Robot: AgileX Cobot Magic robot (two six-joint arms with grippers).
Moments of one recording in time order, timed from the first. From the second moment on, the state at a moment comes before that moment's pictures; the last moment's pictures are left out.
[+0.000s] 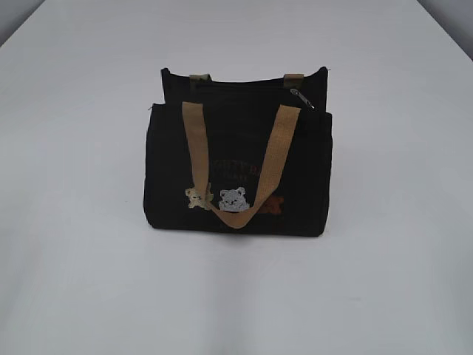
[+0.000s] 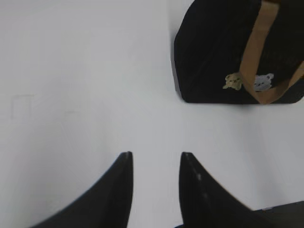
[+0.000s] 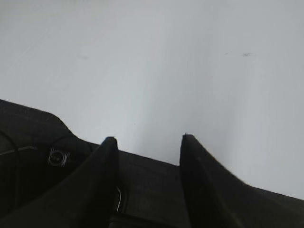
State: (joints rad) left arm -0.24 0.50 -0.64 -0.12 0.91 0.00; right arm 0.15 0.42 -0.61 0.06 1.20 -0.15
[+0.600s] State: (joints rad) left arm -0.24 0.00 -0.54 -0.02 1.08 -0.01; right arm 0.15 -0.01 -0.49 0.09 1.10 -0.17
